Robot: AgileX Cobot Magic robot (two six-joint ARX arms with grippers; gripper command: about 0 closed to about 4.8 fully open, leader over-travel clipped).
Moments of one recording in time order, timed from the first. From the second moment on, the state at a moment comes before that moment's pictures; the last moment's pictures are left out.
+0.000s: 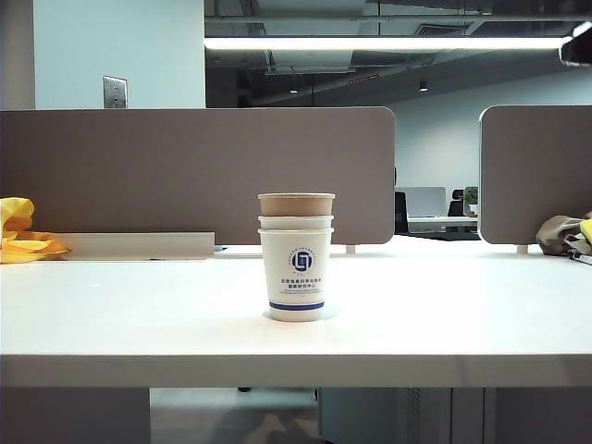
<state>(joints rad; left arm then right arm) -0.08 0.18 0.22 0.11 0.27 -0.02 0.50 0.14 0.09 0.14 -0.05 -0.12</state>
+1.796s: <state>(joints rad) -0.03 0.00 0.01 -0.15 0.27 -0.02 0.04 0.00 0.01 0.11 -0.06 -0.12</state>
